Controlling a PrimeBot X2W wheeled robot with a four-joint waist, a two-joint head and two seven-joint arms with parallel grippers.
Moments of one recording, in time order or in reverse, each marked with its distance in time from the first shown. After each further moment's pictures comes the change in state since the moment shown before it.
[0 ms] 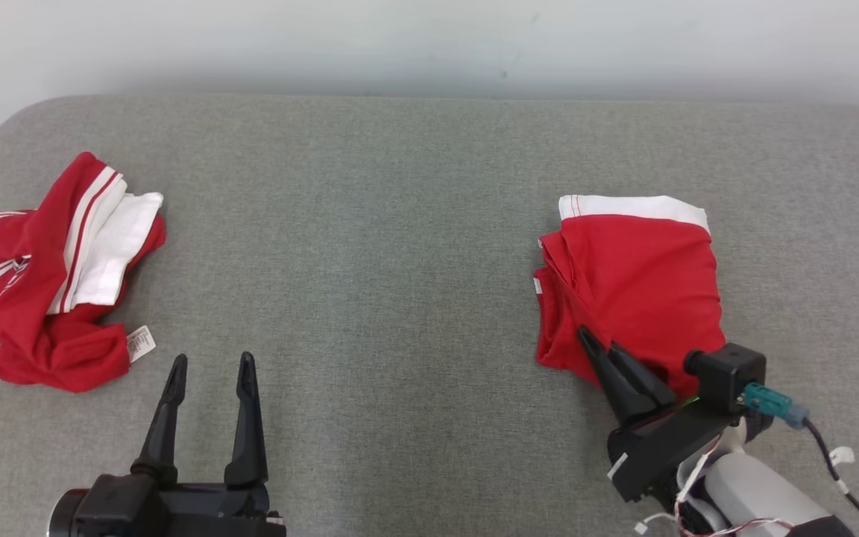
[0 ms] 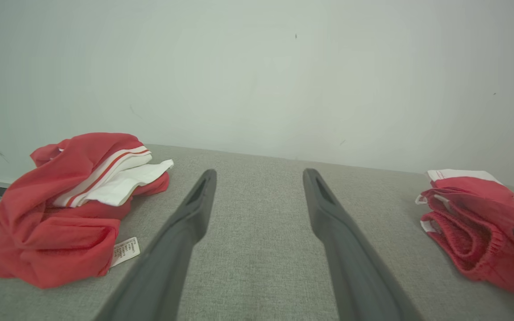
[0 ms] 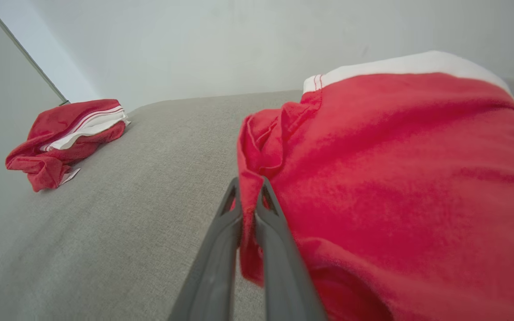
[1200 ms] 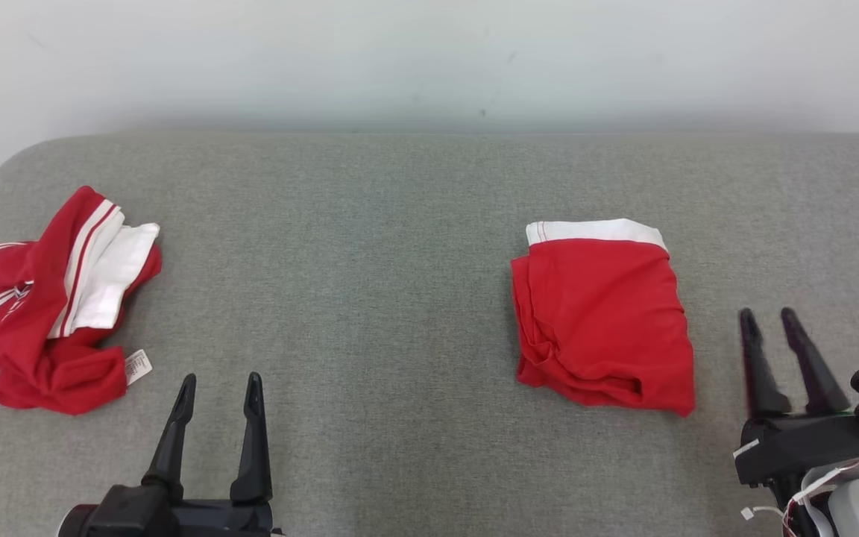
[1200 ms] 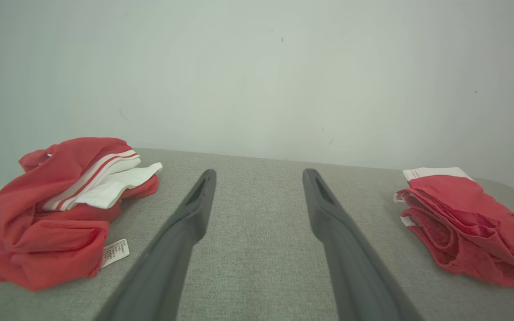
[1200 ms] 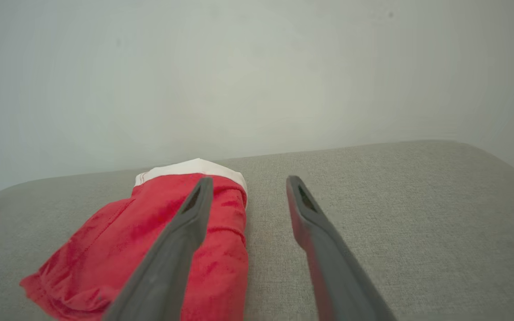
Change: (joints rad) left arm 0.020 0.000 -0.005 0.037 0.012 -0.008 0.000; right arm 0.219 0.081 -0.582 -0.100 -0.303 0.000 0.000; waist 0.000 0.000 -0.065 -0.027
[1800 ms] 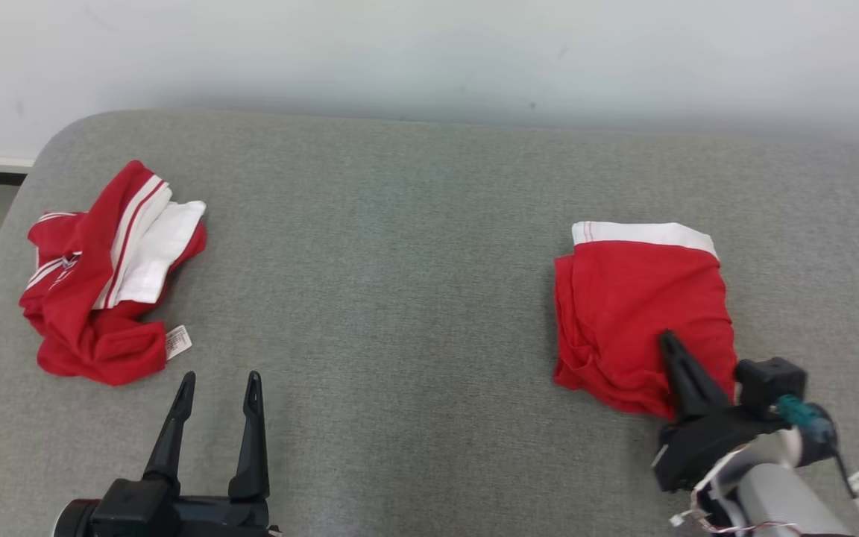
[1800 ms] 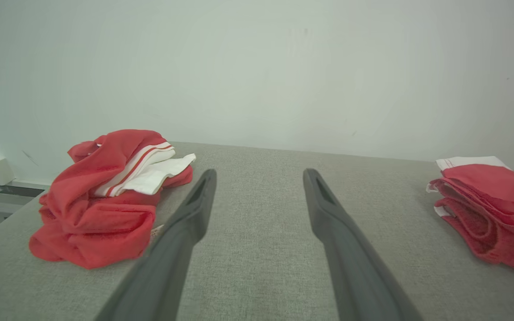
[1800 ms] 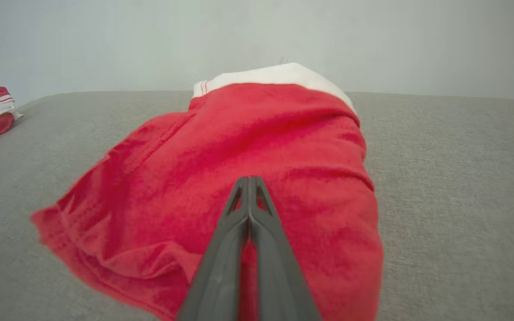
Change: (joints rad) left arm -0.017 0.000 0.013 0.032 0.035 -0.021 0.000; right arm -0.168 0.056 0.178 0.326 -0.074 0.000 0.000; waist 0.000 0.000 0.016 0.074
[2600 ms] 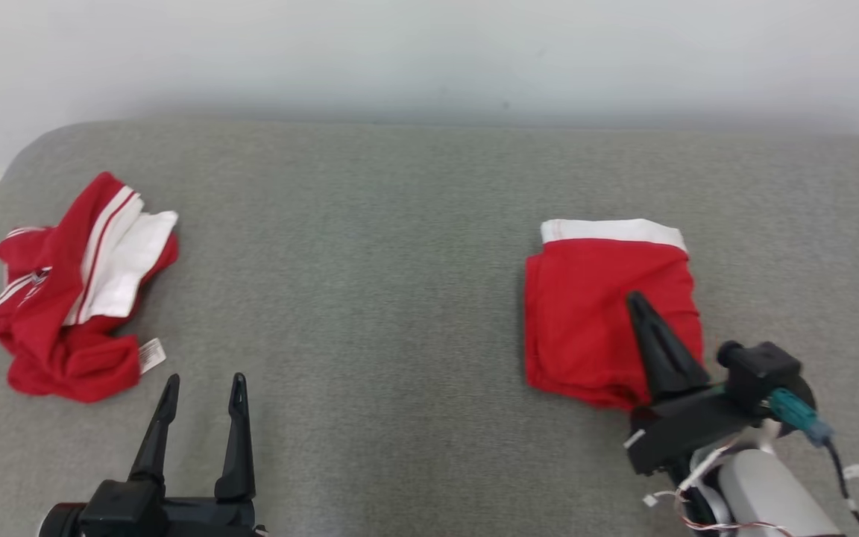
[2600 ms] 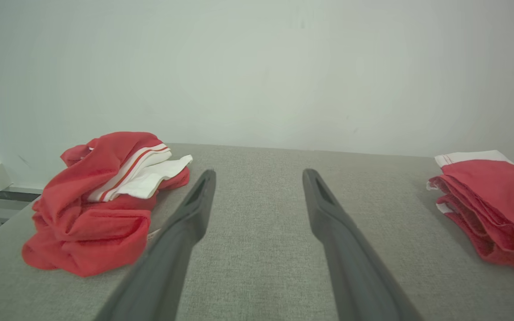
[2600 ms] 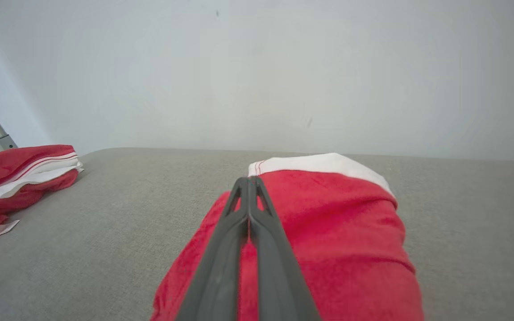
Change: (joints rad) left arm 0.000 0.000 0.034 0.009 0.021 -0.005 0.000; right arm 0.031 0.062 0.019 -0.226 -0.030 0.000 0.000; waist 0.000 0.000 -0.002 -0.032
